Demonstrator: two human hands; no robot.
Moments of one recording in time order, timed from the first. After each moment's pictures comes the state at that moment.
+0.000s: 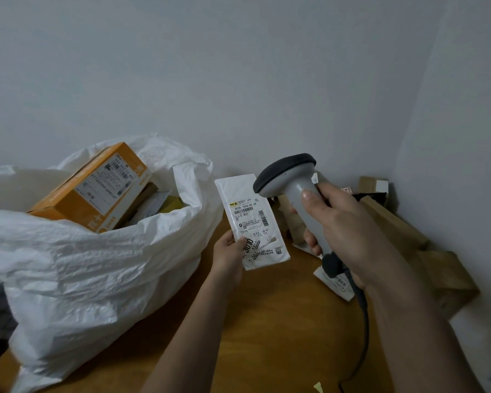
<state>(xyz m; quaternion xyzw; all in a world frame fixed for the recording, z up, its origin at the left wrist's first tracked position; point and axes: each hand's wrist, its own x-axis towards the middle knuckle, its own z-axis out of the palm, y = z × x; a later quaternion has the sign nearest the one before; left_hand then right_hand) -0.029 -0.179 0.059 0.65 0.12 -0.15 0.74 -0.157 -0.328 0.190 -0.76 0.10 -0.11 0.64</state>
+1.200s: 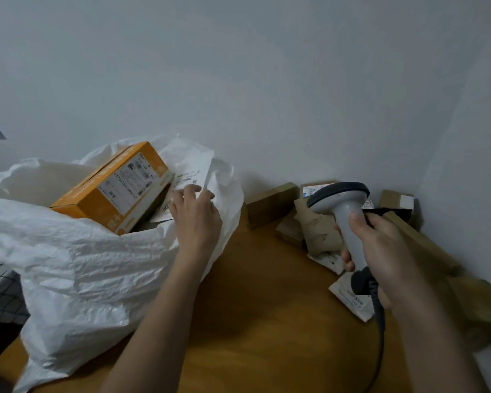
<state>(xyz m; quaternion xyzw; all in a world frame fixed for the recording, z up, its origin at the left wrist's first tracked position) 0.028 -0.114 0.123 0.94 -0.05 0.30 0.17 -0.123 -0.345 0.147 -0.69 0.20 -0.14 0.68</state>
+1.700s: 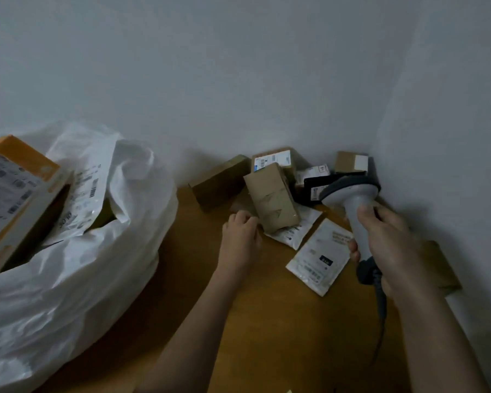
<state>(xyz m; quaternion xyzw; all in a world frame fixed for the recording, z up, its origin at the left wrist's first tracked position) 0.027 -0.283 0.003 0.94 -0.27 0.07 0.18 -0.109 -0.466 0.081 -0.65 0.34 -0.16 0.66</state>
